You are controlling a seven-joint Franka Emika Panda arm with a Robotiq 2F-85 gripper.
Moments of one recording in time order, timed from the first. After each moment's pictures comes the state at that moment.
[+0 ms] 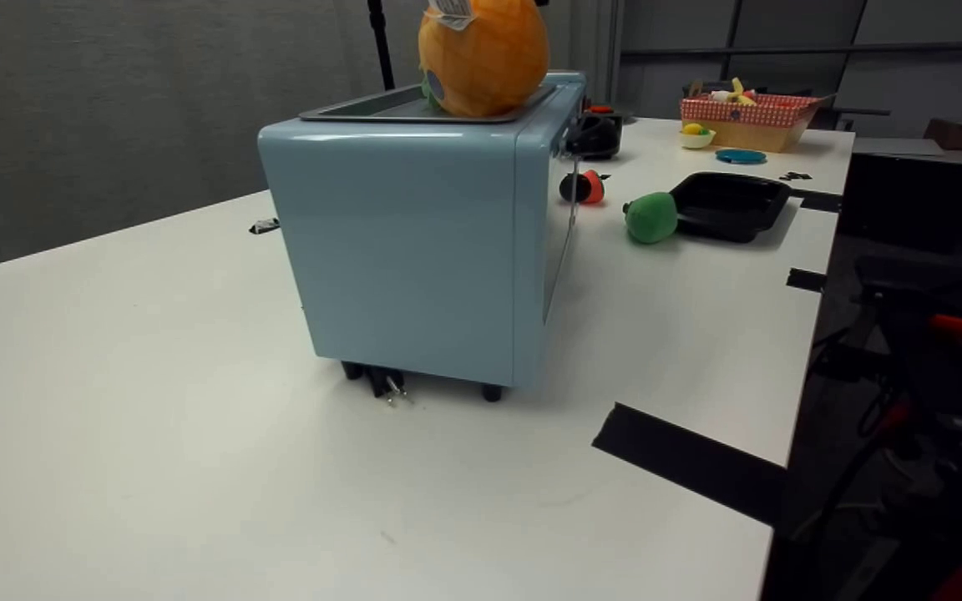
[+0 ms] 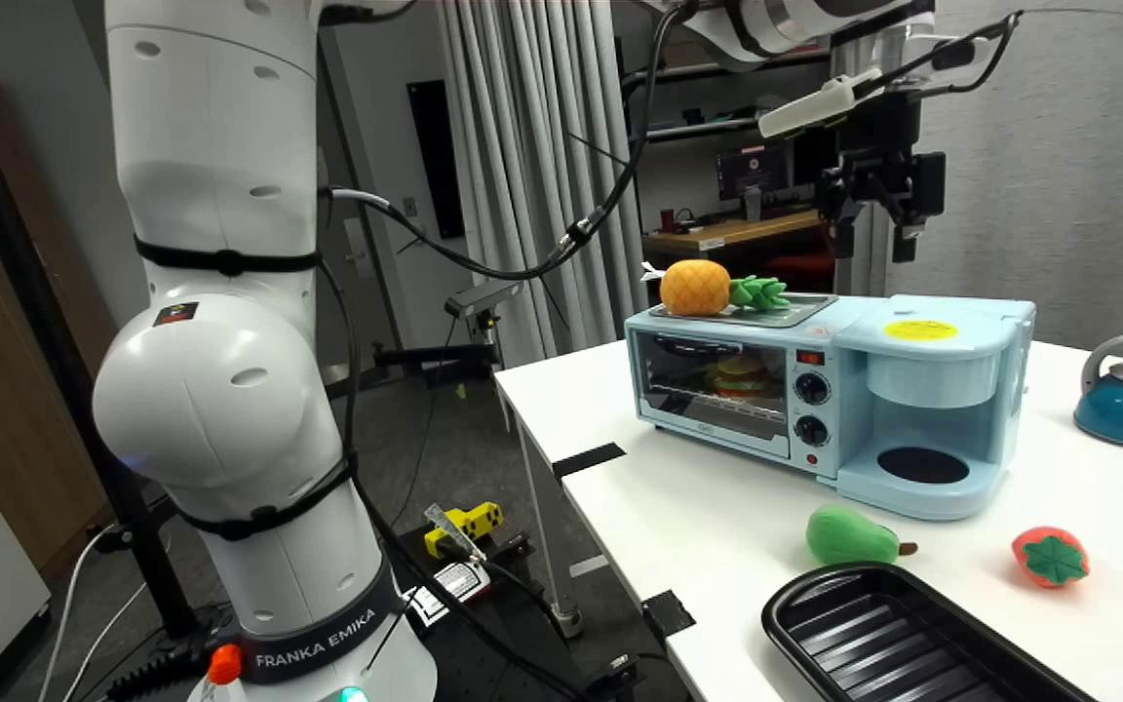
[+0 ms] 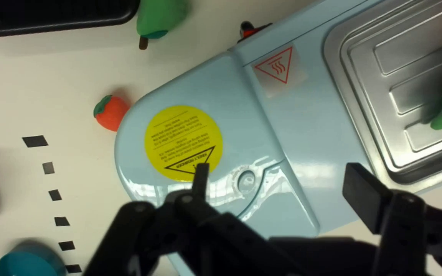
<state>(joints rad) -0.04 0.28 -0.06 -1.64 -0.04 1.88 0.19</state>
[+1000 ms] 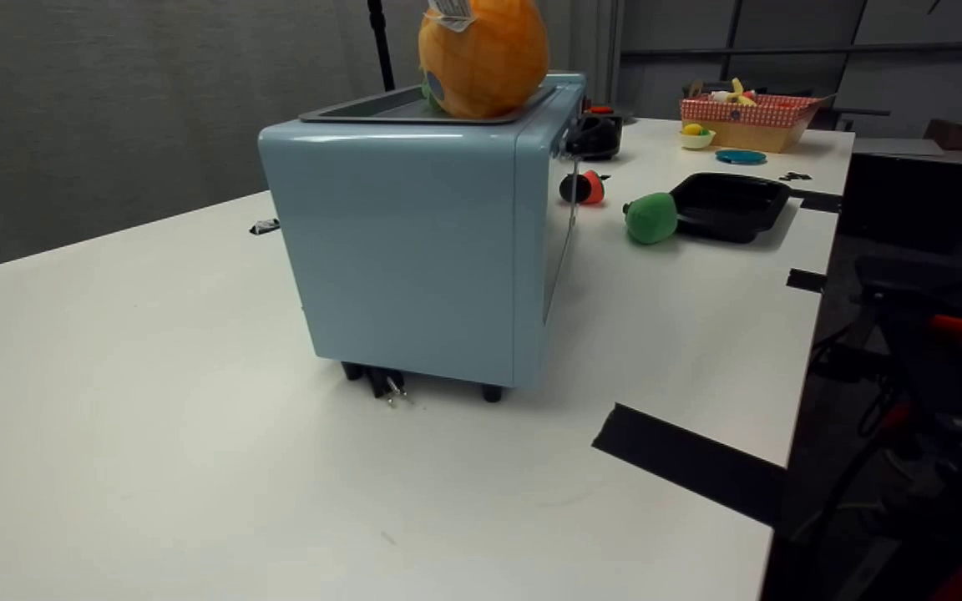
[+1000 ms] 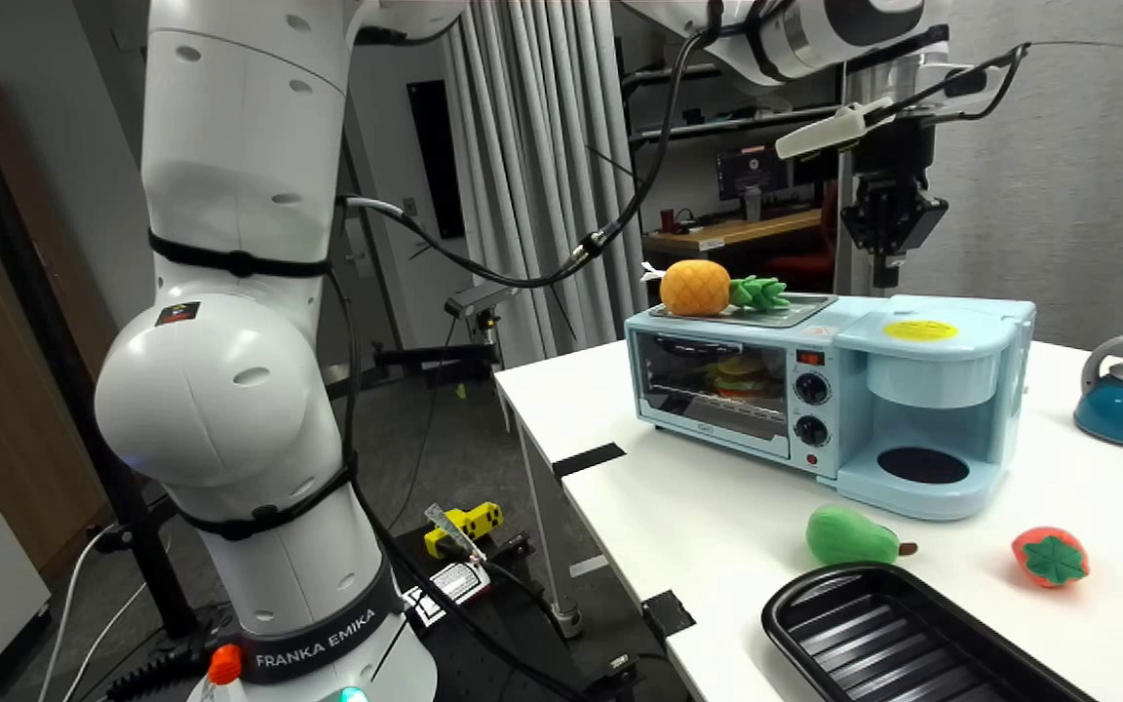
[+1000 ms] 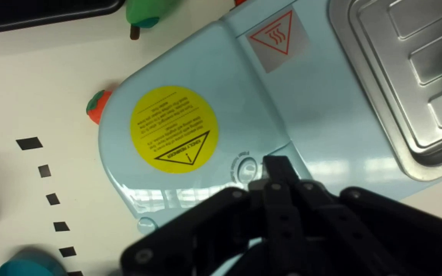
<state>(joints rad) -0.03 0.37 -0.07 -1.57 -0.04 1.89 0.24</state>
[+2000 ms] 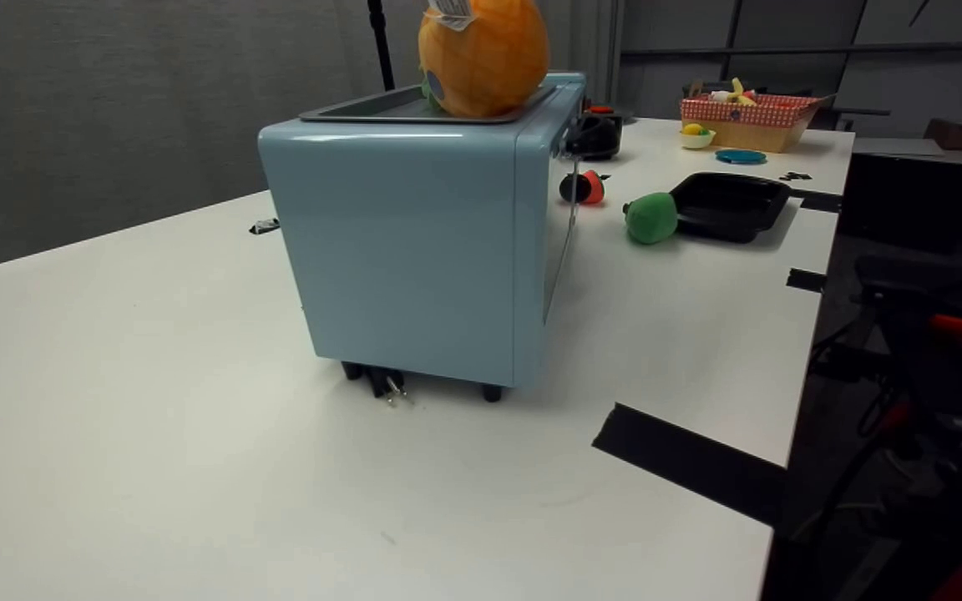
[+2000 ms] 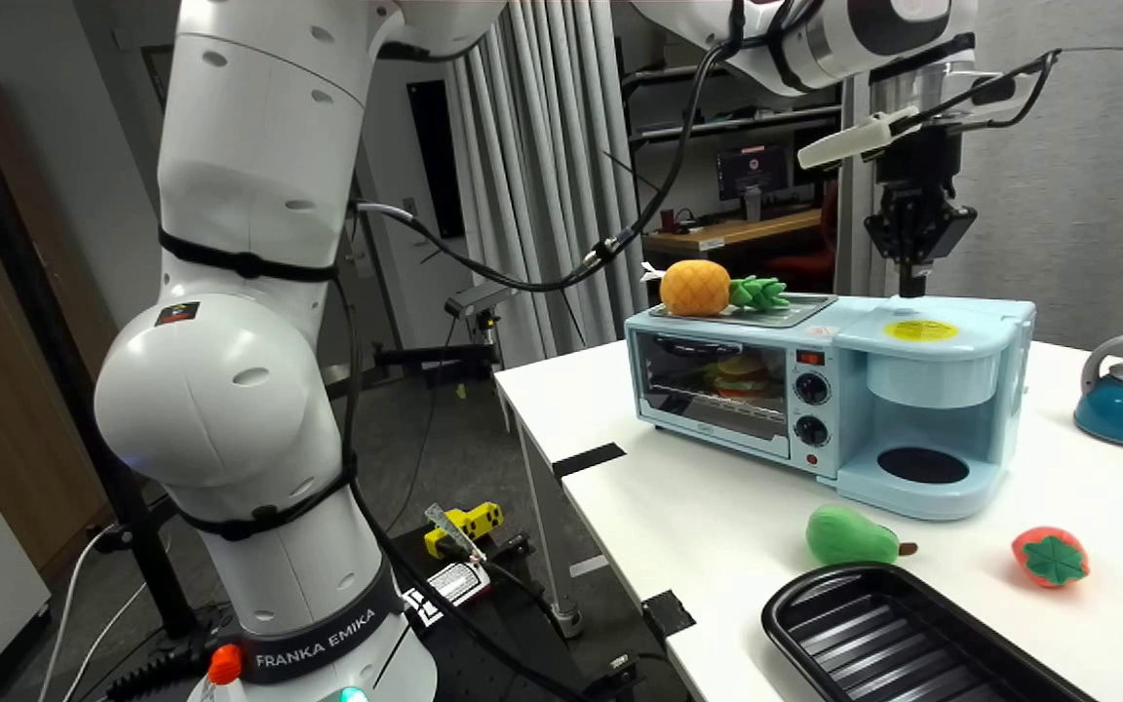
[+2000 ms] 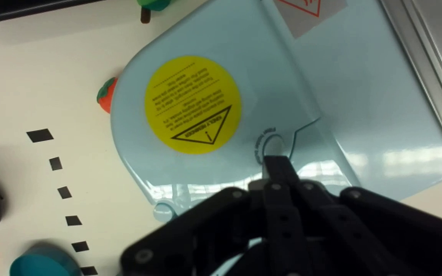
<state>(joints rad) -0.03 0.44 -0.10 -1.50 -0.05 1.89 0.24</state>
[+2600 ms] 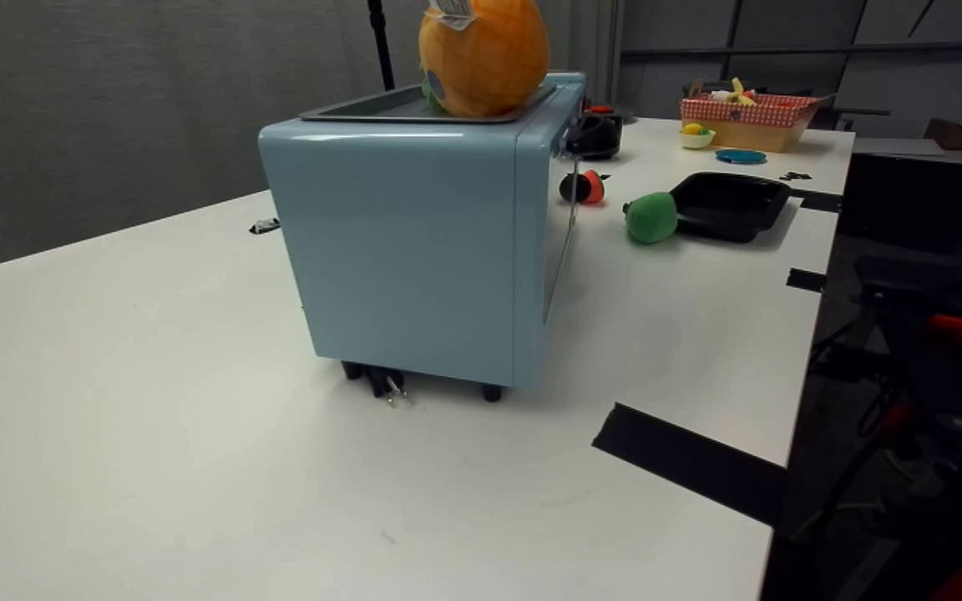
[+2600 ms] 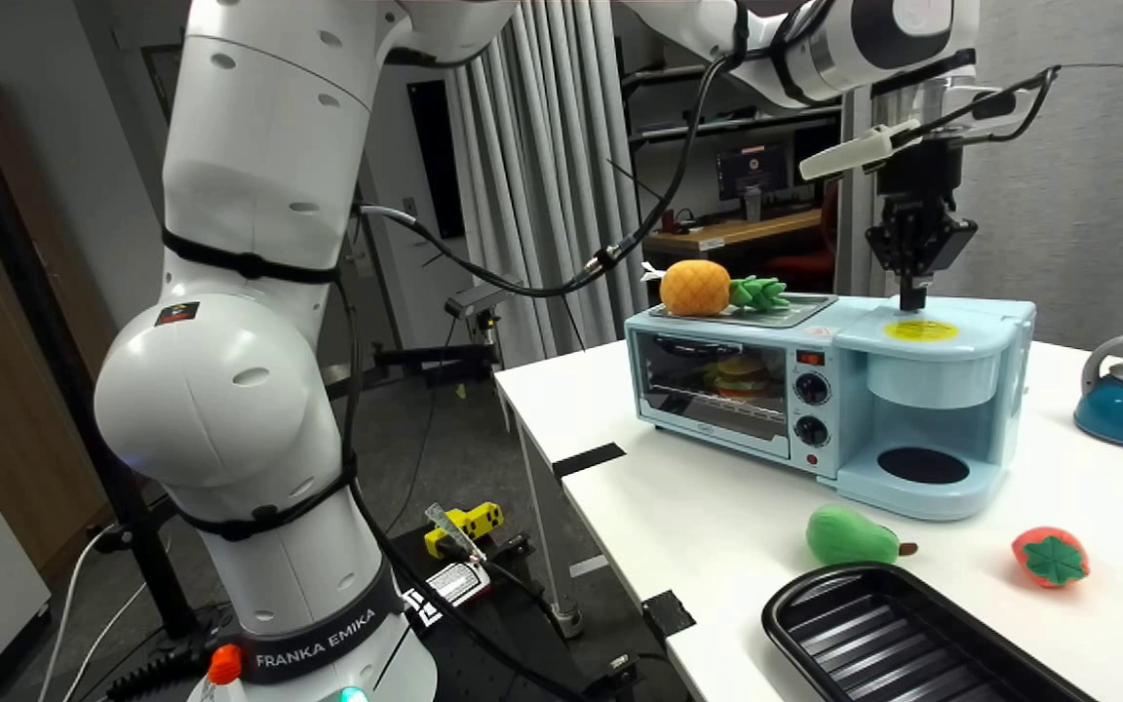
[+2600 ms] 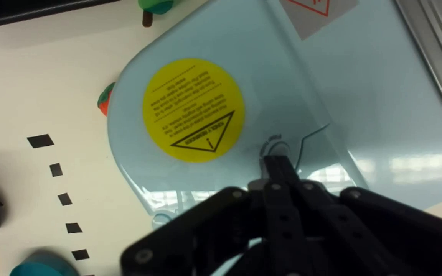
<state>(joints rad) -0.03 0.46 -0.10 -1.49 -0.06 1.88 0.25</state>
